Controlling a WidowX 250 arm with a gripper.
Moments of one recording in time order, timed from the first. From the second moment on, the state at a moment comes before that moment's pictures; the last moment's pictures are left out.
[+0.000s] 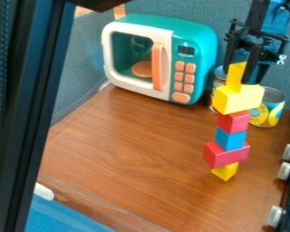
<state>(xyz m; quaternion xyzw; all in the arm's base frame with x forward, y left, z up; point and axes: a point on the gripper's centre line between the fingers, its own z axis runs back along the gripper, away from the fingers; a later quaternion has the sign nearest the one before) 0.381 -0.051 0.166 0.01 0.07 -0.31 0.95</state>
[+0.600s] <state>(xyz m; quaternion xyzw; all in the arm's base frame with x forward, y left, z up) 0.369 -0.054 0.168 0.02 0.06 -0.31 0.95</state>
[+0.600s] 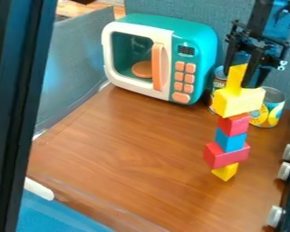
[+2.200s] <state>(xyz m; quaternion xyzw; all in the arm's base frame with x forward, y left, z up) 0.364 -0.050 0.178 0.00 0.04 -0.29 0.96</state>
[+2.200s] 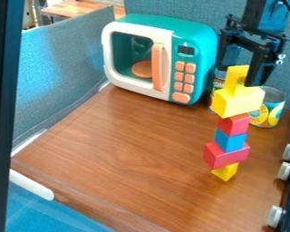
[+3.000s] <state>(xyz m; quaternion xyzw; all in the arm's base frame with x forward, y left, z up) 0.340 0.022 0.225 0.00 -0.02 -0.17 0.99</state>
